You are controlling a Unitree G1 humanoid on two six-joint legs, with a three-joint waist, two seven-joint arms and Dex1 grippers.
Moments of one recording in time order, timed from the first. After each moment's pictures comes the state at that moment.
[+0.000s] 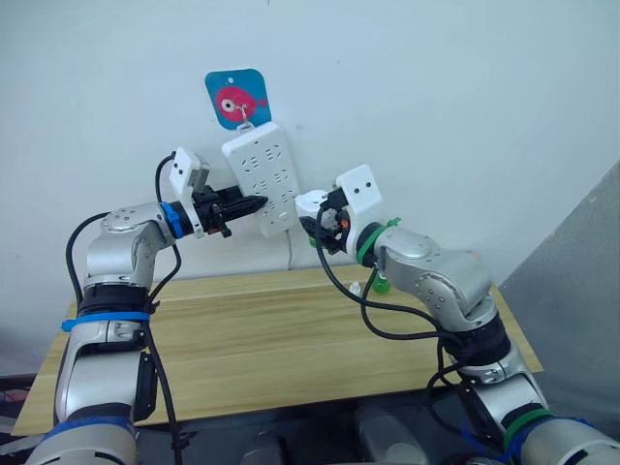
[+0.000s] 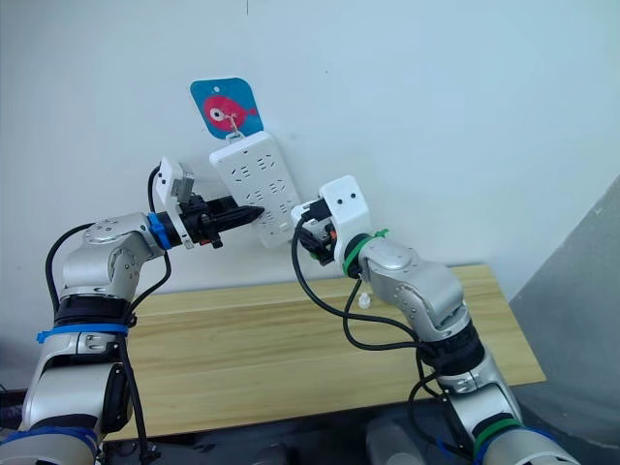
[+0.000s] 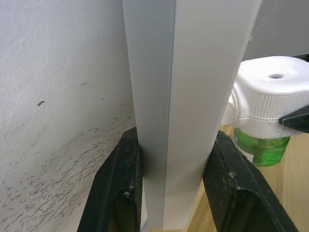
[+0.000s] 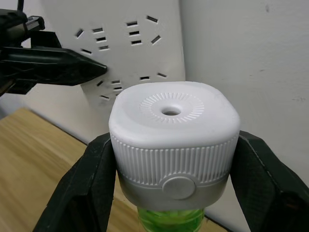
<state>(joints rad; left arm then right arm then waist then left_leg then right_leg) -0.75 0.62 0.11 0.50 -0.37 0.35 -1.10 -0.70 -0.09 0.28 -0.24 0.44 0.93 0.02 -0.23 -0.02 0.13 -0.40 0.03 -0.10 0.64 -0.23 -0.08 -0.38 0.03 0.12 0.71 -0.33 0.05</state>
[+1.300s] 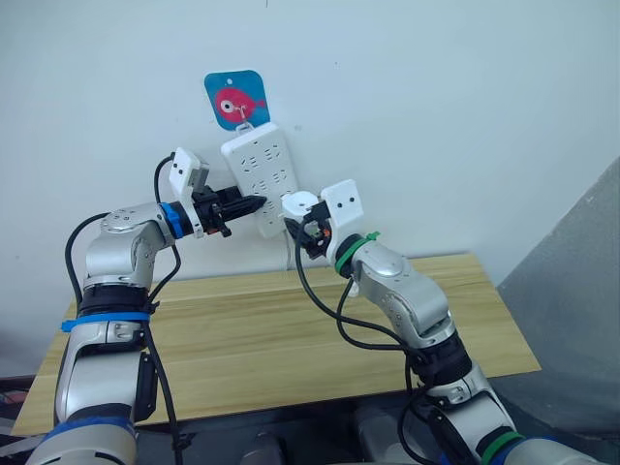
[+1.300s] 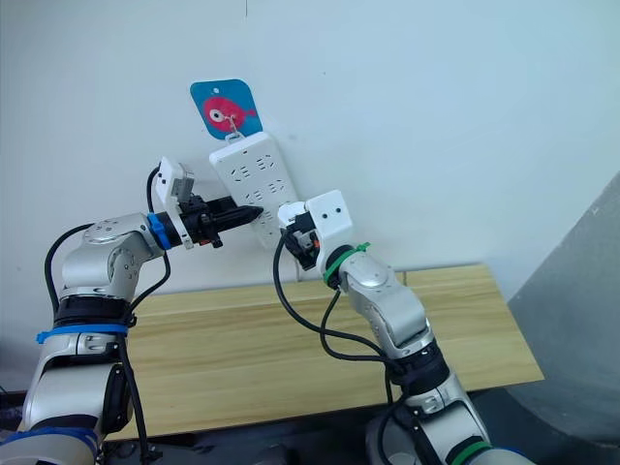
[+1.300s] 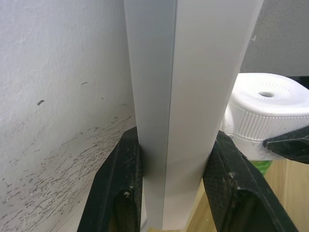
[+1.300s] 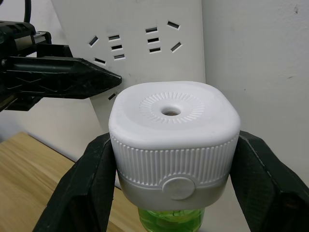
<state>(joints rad) -0.75 0.62 0.12 0.48 -0.37 0.37 -1.09 -0.60 0.06 0.30 -0.09 0.18 0.64 0.14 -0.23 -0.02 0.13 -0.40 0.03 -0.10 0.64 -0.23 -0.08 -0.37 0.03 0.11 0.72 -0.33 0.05</state>
